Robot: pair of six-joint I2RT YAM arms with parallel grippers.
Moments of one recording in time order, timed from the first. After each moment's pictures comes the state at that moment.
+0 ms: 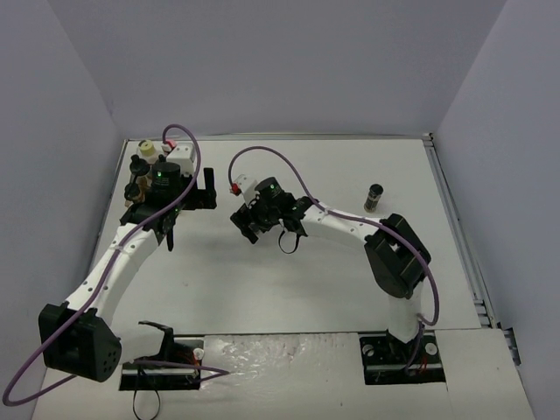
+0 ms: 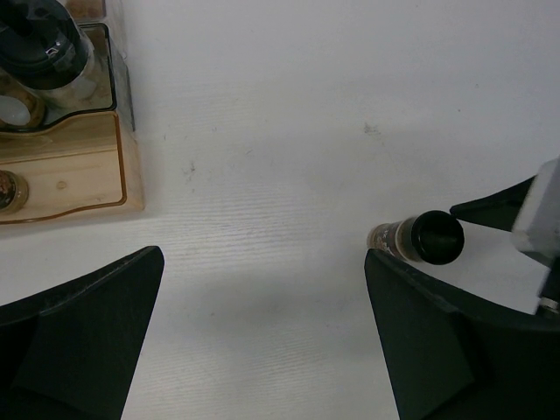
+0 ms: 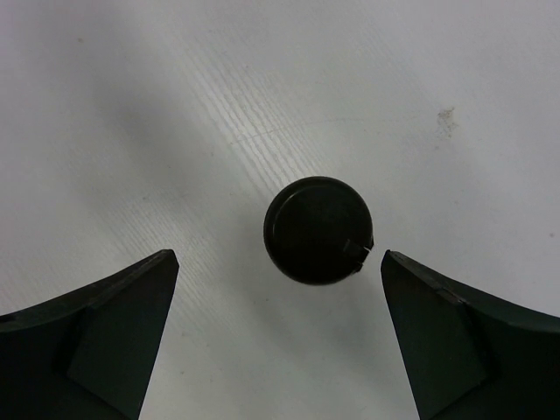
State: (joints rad) left arm -0.24 1.21 1.05 -0.38 -0.04 -0.16; right arm 0.81 1.89 1.35 -0.15 -0.09 -0.11
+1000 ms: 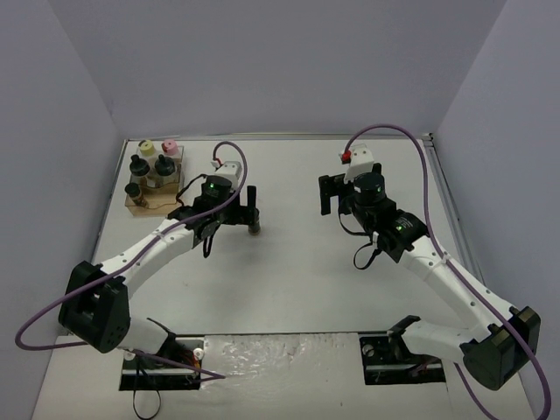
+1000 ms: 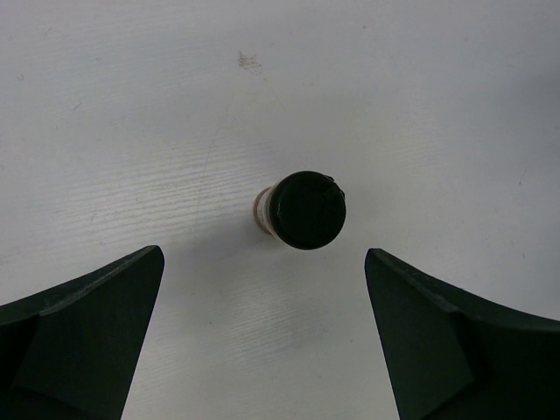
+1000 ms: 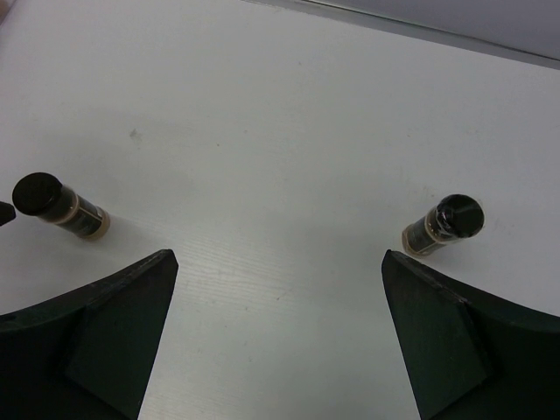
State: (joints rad) left arm -0.51 1.40 1.00 -0.26 -0.09 -0.33; right arm 0.56 1.13 1.00 -0.27 0.29 0.10
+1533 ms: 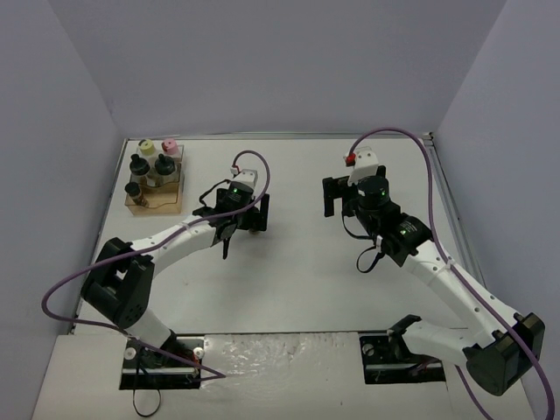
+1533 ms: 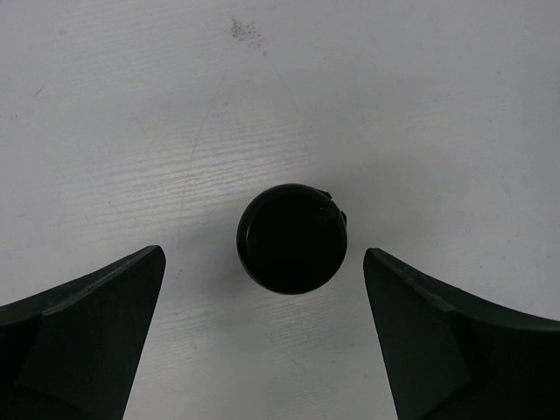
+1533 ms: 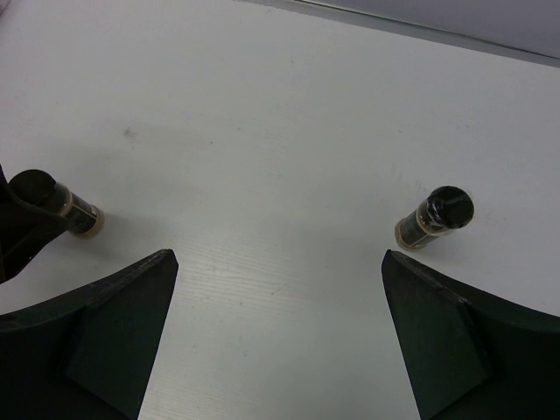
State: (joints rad) left arm -0.60 1.57 1.02 -0.20 -0.21 -0.34; right arm 0.56 1.09 0.97 -0.28 0.30 0.10
